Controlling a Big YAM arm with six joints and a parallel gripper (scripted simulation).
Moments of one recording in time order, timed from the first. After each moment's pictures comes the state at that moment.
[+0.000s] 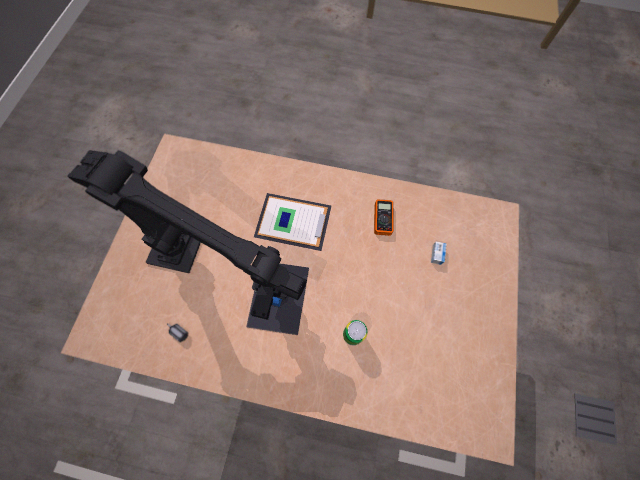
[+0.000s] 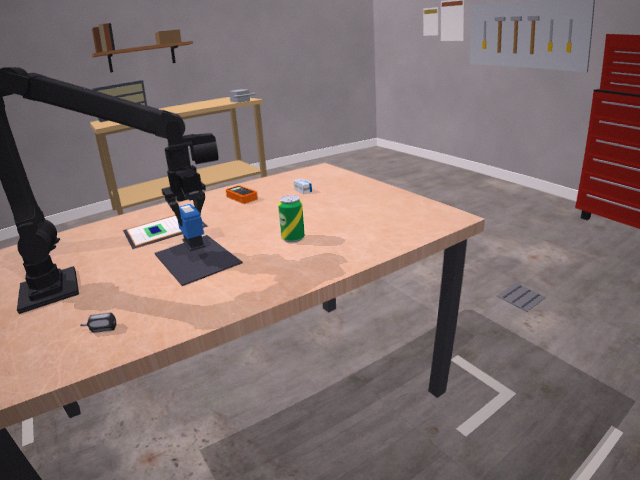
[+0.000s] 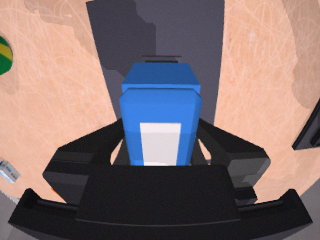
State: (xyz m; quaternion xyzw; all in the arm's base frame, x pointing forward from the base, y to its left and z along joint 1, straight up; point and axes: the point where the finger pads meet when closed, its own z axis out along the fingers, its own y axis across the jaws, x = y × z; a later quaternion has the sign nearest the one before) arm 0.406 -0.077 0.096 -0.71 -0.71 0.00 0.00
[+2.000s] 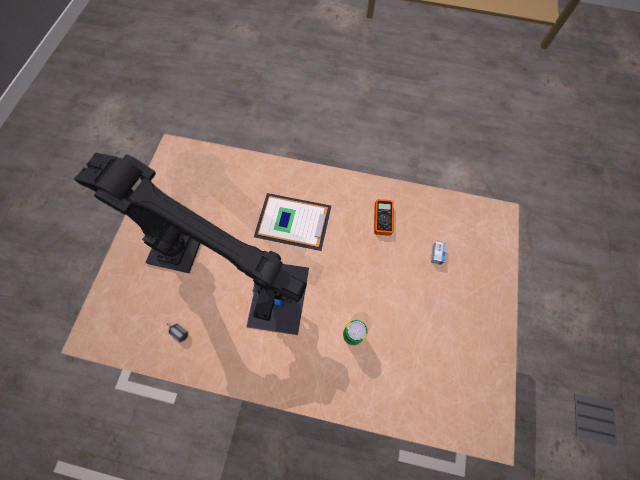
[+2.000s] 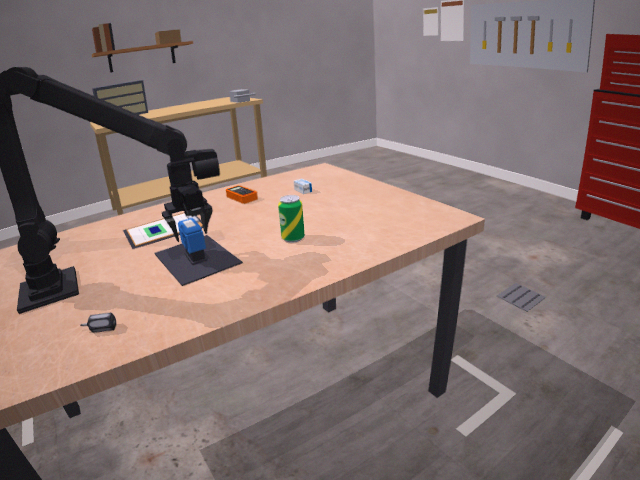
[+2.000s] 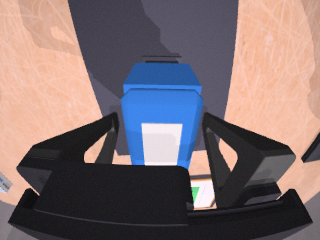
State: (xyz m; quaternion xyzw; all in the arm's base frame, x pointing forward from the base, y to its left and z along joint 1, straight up) arm 0.404 -0.075 0.055 -0.70 -0.71 0.00 0.00
